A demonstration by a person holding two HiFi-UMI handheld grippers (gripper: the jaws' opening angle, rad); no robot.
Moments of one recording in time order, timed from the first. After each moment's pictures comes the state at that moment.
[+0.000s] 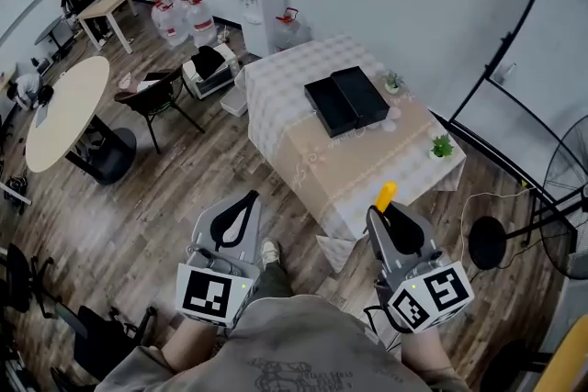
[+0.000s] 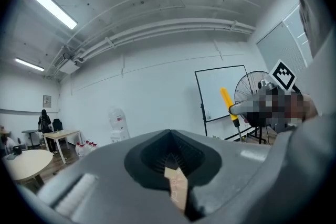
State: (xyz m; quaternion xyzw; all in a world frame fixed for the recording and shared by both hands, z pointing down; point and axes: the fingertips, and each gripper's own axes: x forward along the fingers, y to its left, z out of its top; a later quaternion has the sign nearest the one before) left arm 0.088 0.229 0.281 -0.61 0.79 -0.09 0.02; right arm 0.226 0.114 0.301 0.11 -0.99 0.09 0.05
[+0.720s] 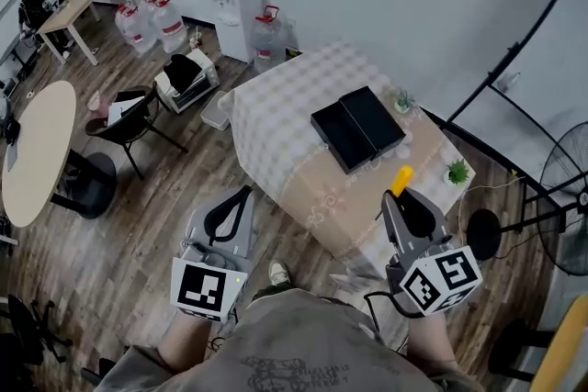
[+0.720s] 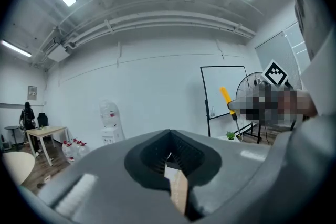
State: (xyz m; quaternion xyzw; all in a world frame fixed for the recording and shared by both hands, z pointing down) left arm -0.116 0.150 0.296 -0.65 0.75 -0.10 0.00; right arm 0.057 0.016 0.310 0.21 -0.97 0.09 0.09
